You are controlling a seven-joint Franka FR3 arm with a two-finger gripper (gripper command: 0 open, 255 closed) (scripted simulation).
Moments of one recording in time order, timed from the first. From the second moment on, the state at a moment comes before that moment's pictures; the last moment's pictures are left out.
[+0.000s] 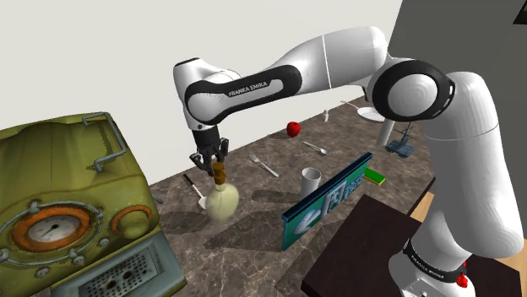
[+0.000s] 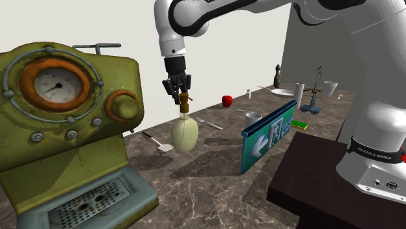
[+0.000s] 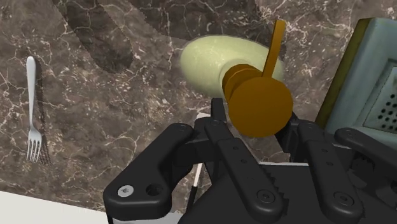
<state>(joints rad) 0.20 0.54 0.28 -1.38 -0.15 1.79 0.44</state>
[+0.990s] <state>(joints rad) 0.06 0.25 0.25 -1.62 -0.08 1.75 0.28</state>
